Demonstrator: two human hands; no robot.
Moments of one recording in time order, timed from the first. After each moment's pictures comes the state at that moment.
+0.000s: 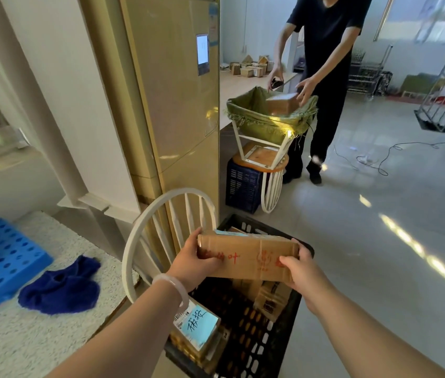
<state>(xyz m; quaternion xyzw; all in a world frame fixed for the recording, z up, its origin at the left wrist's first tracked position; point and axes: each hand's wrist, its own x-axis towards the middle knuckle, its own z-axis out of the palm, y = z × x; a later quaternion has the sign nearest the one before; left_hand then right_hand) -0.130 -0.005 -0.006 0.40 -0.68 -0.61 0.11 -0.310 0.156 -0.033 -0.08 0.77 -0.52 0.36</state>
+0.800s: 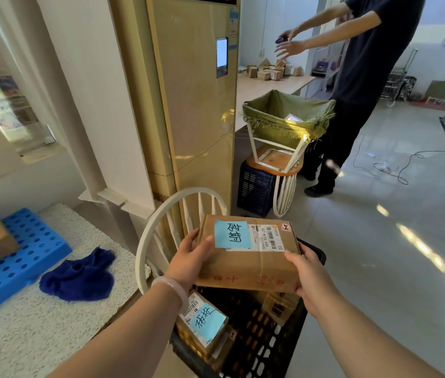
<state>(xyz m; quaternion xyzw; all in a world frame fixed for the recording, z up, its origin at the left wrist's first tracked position) -0.108 -0.003 -0.005 0.46 -0.52 -0.70 0.18 -0.297 0.153 -0.029 -0.07 0.70 -0.59 0.39</state>
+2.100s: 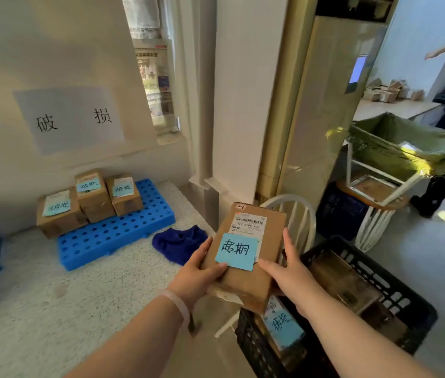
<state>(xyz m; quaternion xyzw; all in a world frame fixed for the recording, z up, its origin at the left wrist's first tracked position) 0.089 -0.024 -0.018 0.51 -0.50 -0.65 0.27 -0.115 0.042 0.010 -0.36 0.69 -0.41 0.48</state>
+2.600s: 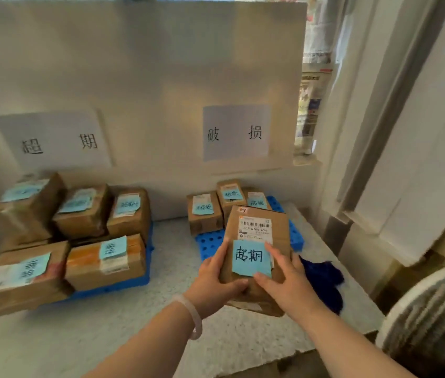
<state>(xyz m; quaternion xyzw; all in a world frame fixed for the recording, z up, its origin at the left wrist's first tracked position) 0.395 -0.074 0.003 0.59 -0.58 -0.47 0.32 0.206 -0.082 0.006 -0.63 0.59 -0.31 0.39</state>
